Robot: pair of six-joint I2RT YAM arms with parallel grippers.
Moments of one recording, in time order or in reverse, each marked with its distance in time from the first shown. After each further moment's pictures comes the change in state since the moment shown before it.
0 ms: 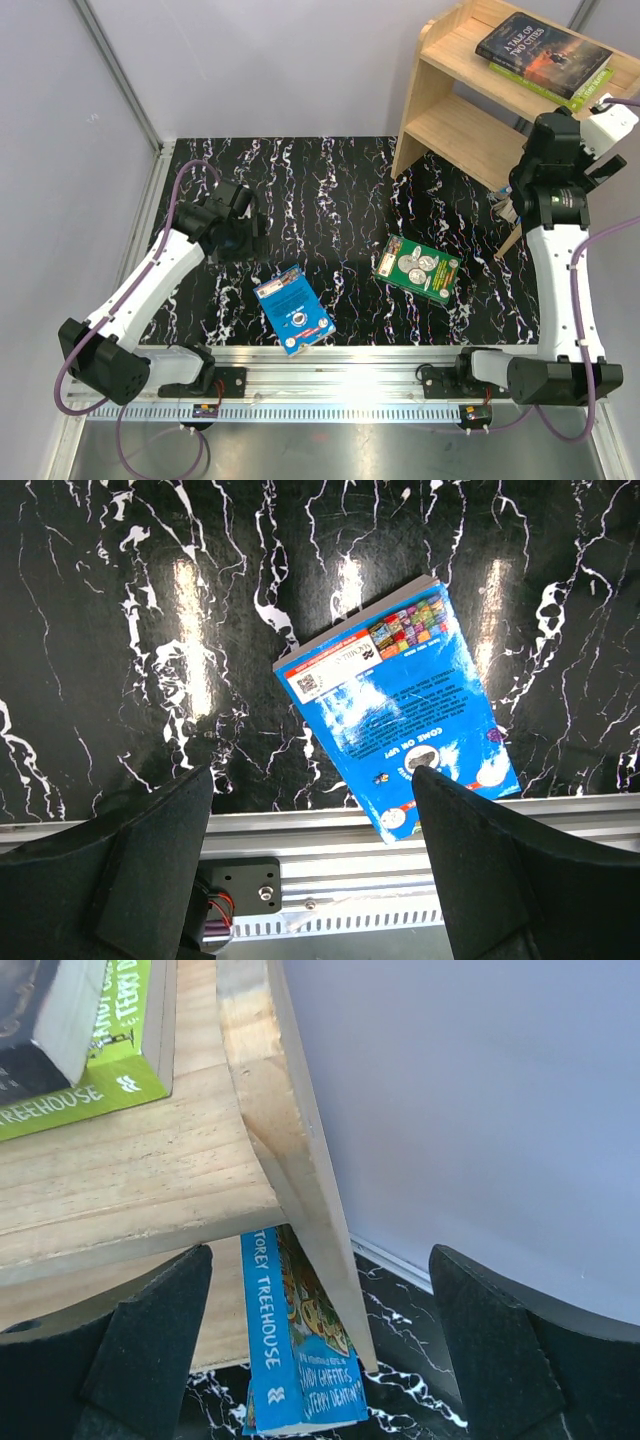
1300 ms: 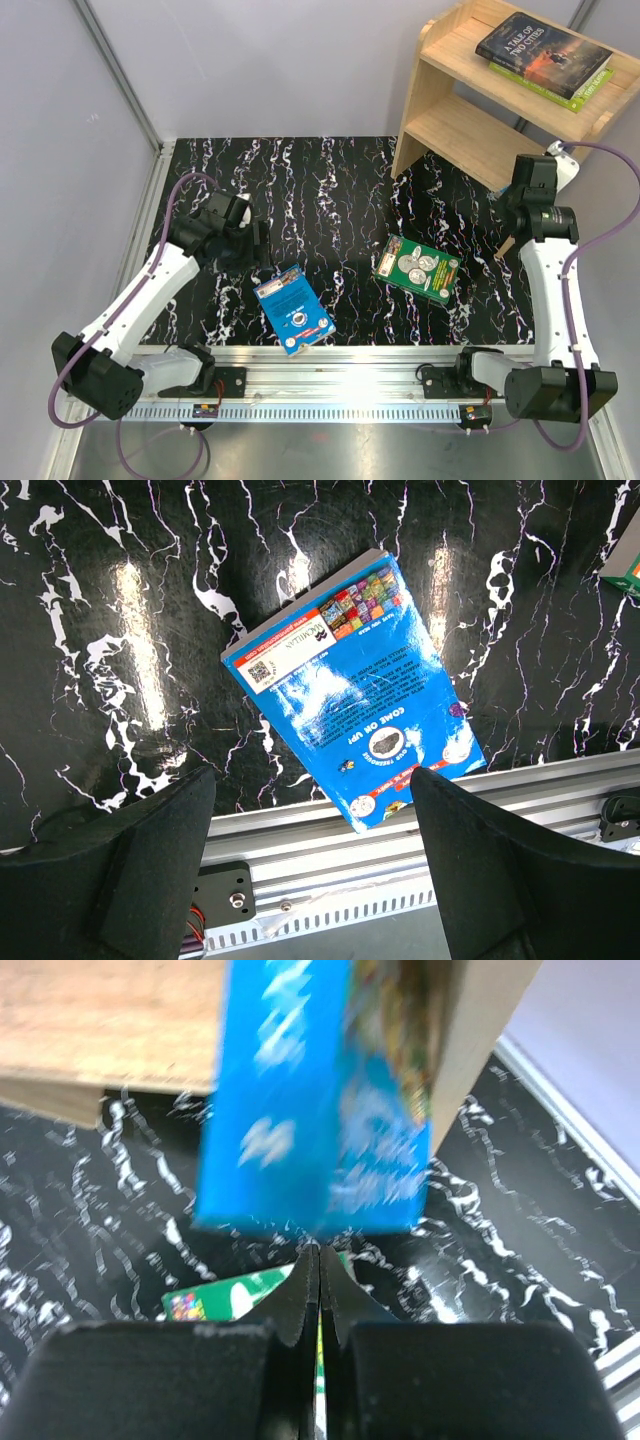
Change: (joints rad) left arm 0.005 -0.082 -0.113 0.088 0.126 -0.008; right arm -0.032 -0.097 -0.225 -0.294 -0.546 0.149
